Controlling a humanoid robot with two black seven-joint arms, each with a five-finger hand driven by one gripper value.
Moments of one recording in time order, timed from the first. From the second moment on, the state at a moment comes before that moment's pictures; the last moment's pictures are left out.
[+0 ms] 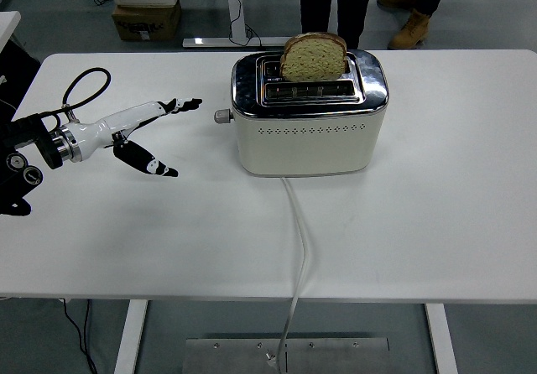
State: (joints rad) left arm -0.82 0.61 -0.50 -1.00 1.24 -0.21 -0.45; right arm 0.01 0.00 0.42 0.10 -0.35 0.07 0.09
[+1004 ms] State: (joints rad) left arm -0.83 0.59 -0.46 -1.00 1.23 -0.21 -0.45; right arm 0.01 0.00 0.42 0.10 -0.35 0.07 0.09
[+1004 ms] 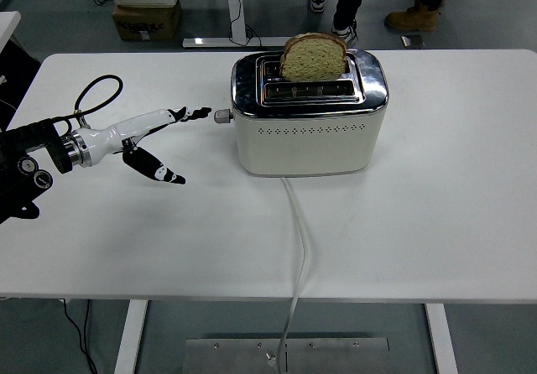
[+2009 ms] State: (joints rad) left arm -0.82 0.54 -0.45 -0.96 1.23 -0.21 -0.45; right arm 0.01 0.00 0.42 0.10 -0.35 0.07 0.09
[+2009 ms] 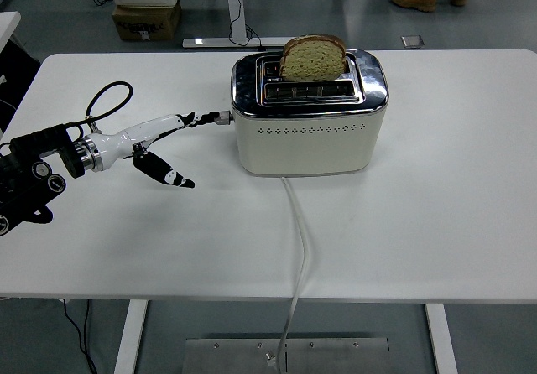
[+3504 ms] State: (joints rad) left arm -0.79 0.50 -0.42 -0.89 1.19 -0.21 -0.44; right arm 0.01 0.00 0.42 0.10 -0.35 0.07 0.09
